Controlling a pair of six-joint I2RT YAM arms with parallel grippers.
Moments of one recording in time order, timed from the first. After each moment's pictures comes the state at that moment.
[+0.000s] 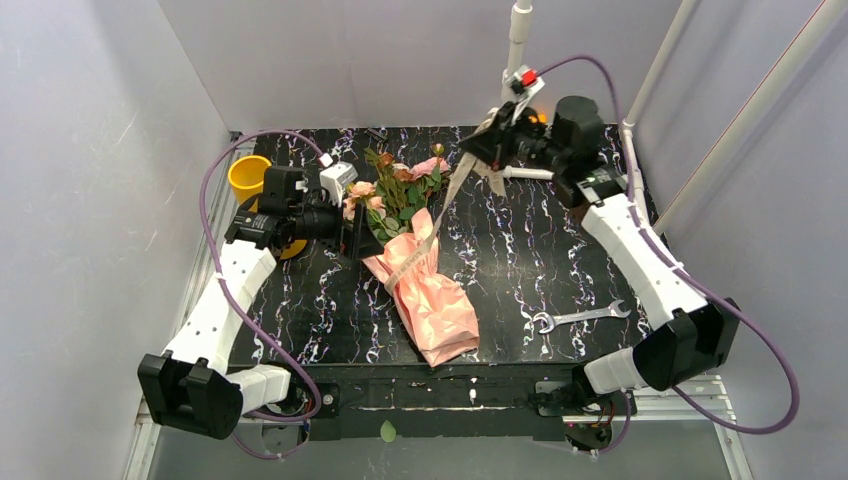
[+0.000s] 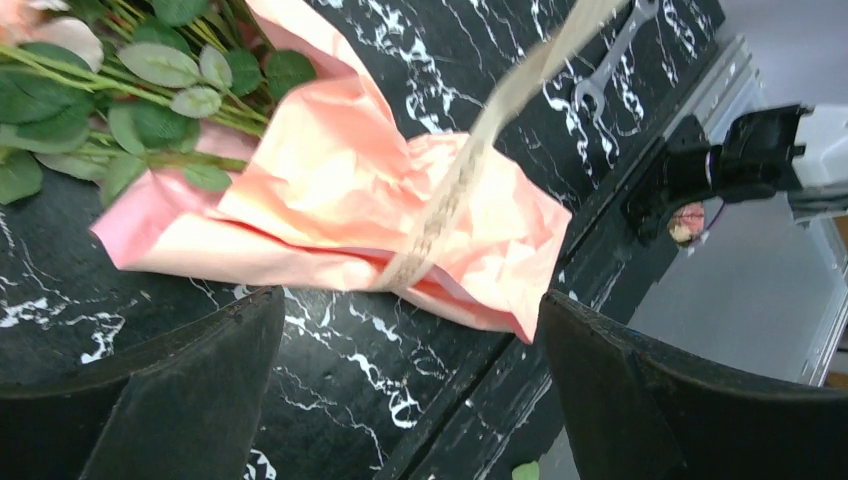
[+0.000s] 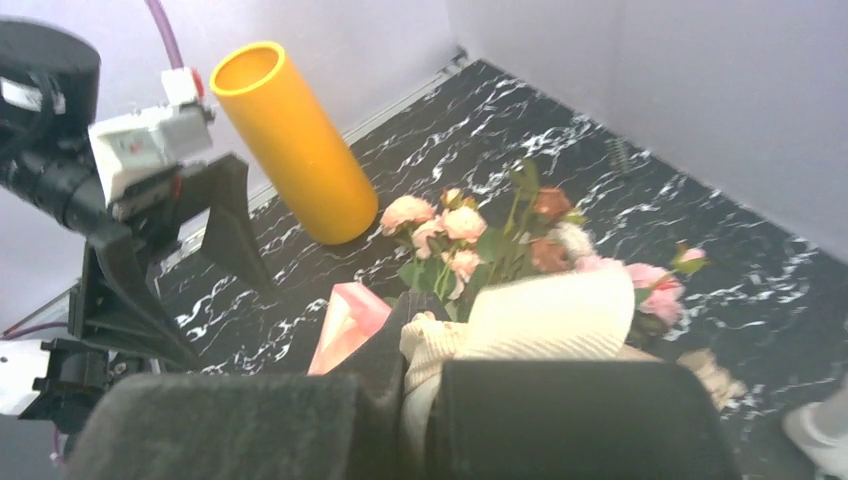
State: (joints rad) left arm -0.22 1.20 1.16 -0.74 0.70 0.00; right arm 0.44 1.42 1.42 -0.07 -0.62 0.20
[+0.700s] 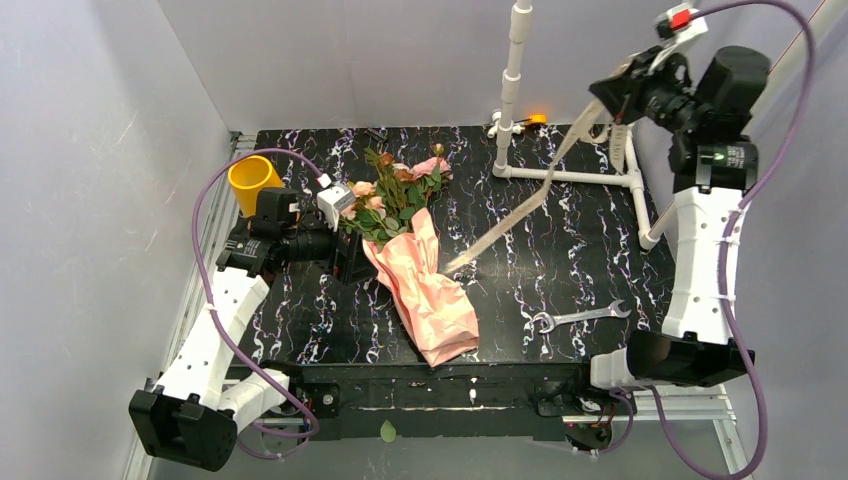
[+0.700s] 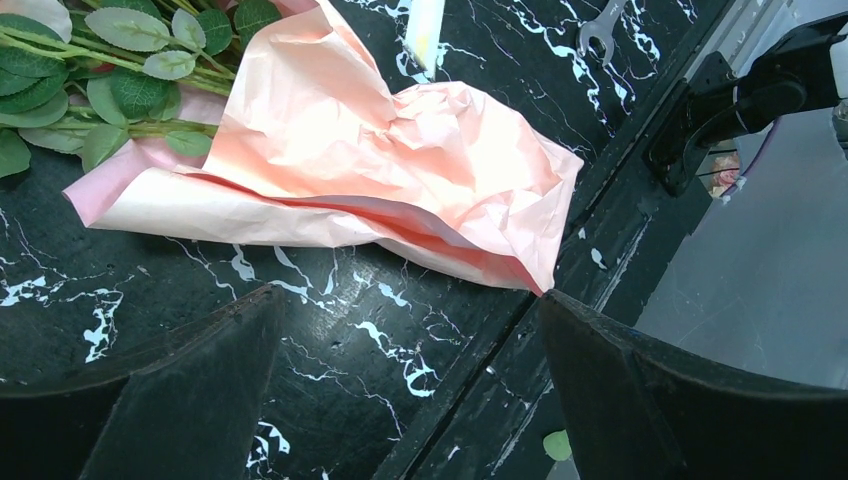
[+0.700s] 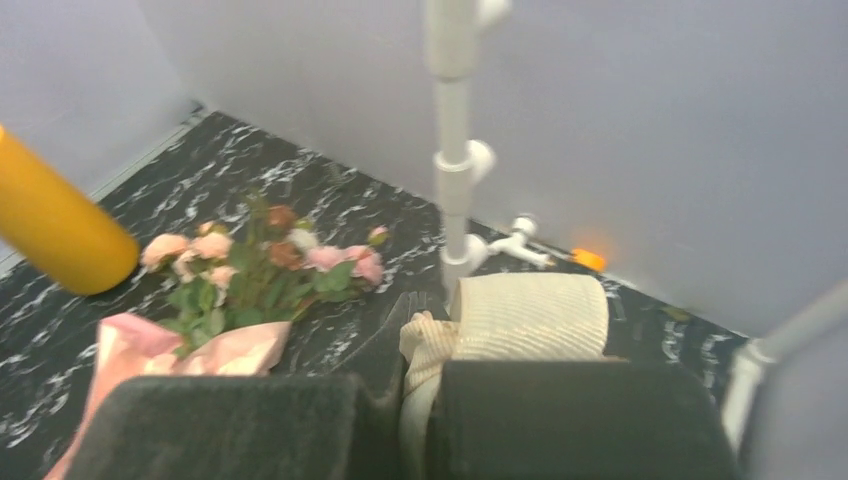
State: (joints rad) left arm -0.22 1.04 1.02 -0.79 0.73 0.13; right arm -0.08 1.39 1.86 -0.54 -0.70 -0.02
